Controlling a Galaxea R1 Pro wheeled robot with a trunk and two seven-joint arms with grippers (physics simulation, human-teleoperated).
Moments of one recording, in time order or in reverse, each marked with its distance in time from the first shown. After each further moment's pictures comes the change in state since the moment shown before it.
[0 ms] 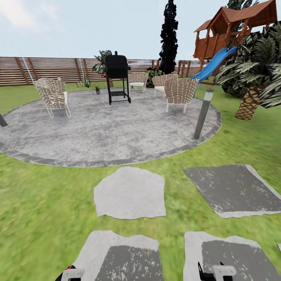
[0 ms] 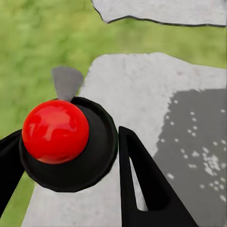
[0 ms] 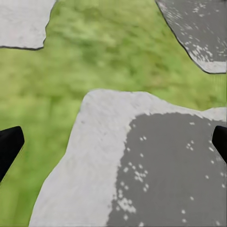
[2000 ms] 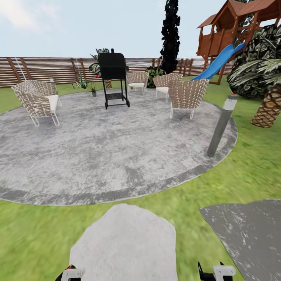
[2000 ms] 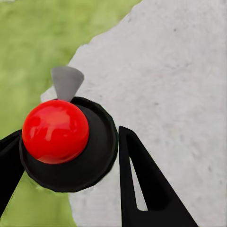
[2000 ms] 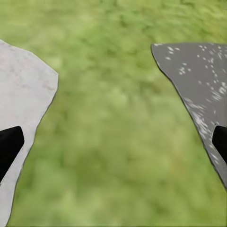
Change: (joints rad) left arm 0.000 0.000 0.000 0.000 0.000 -0.001 0.000; right arm 0.000 0.000 0.000 0.000 0.000 0.000 0.000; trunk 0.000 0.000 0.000
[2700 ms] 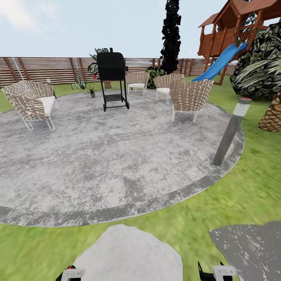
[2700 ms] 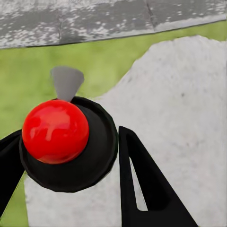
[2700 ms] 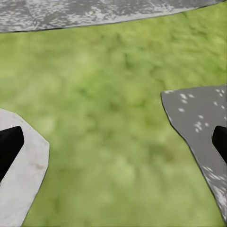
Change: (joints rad) left arm 0.000 0.000 0.000 0.000 0.000 0.000 0.000; right arm 0.000 0.000 0.000 0.000 0.000 0.000 0.000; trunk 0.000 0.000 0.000
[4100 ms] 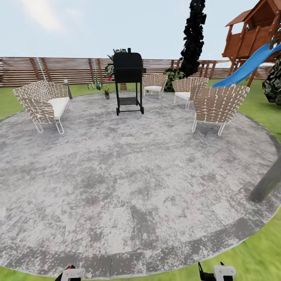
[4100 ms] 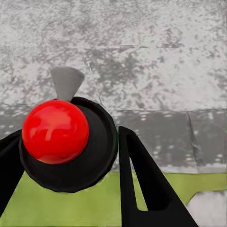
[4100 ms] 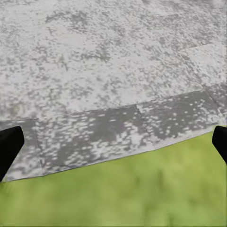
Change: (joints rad) left arm 0.000 0.000 0.001 0.000 0.002 -0.001 0.000; right arm 0.000 -0.001 -0.001 0.000 0.000 0.000 -0.002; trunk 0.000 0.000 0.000
